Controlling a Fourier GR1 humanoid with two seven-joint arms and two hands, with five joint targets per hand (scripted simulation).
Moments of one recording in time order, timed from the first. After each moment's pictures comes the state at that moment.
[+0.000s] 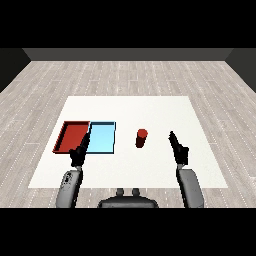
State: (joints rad) left arm 0.02 0.09 -0.01 -1.55 -0.01 0.01 0.00; right arm -0.01 -0.14 0.00 -1.56 0.03 0.01 0.02
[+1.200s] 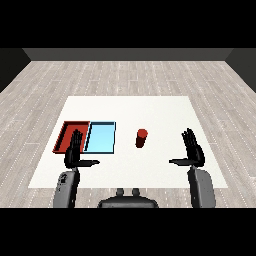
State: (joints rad) left arm 0.03 0.07 0.07 -1.59 0.06 -0.09 -0.45; right arm -0.01 -0.20 -0.21 -1.52 -0.20 0.29 -0.34
